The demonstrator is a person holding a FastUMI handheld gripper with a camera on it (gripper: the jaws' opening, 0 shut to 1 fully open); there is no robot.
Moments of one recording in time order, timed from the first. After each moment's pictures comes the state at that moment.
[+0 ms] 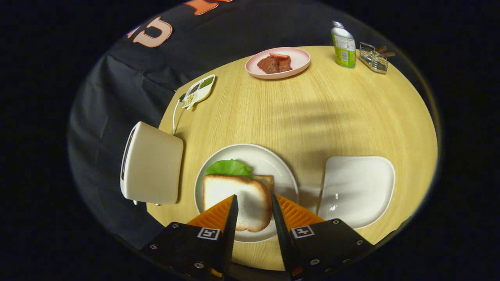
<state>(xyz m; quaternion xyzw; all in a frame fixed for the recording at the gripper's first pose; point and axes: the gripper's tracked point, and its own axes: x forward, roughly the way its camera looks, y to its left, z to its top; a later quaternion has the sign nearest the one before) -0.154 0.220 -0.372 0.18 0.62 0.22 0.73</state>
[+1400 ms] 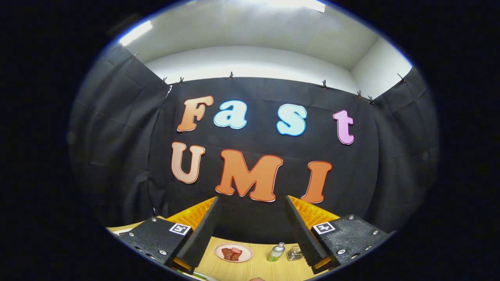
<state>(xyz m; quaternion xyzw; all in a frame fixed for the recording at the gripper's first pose) 0.024 0.085 0.080 0.03 -0.02 0.08 1.00</state>
